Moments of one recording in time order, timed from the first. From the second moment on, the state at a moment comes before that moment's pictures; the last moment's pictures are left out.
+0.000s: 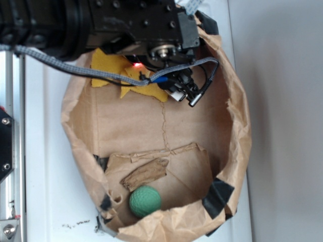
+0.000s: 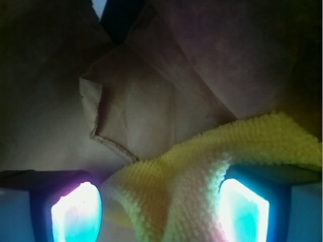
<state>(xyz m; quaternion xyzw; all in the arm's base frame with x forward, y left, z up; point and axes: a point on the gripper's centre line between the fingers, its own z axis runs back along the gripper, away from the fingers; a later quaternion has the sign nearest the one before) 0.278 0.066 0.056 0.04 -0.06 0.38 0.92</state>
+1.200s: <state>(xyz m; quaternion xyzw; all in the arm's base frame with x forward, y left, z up) 0.296 0.028 0.117 -0.03 -0.10 0.26 0.96</state>
